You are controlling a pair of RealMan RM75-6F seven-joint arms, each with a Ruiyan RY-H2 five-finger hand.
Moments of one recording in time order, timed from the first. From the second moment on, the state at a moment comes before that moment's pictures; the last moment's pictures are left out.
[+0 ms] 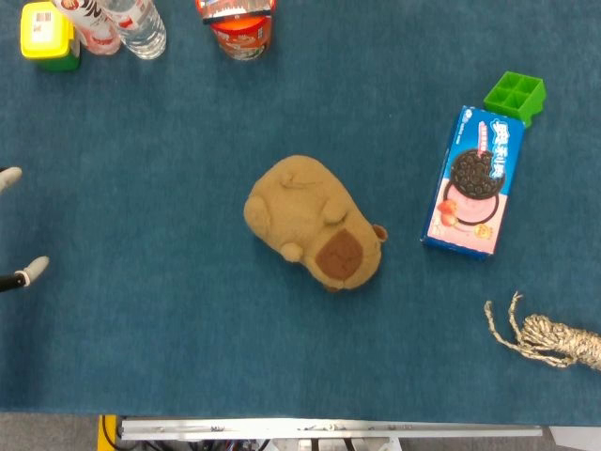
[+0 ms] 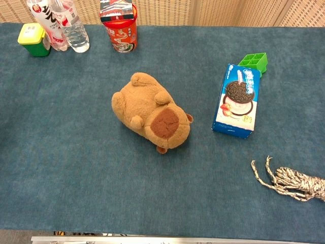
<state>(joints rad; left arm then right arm) -0.10 -1.14 -0.03 -1.65 1.52 1.47 -0.10 0.09 -0.95 0.05 -1.63 -1.48 1.41 0.13</state>
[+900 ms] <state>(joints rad) -0.30 -1.21 0.01 -1.55 1.71 1.29 -0.40 0.11 -0.90 0.11 -1.75 -1.34 1.38 0.08</state>
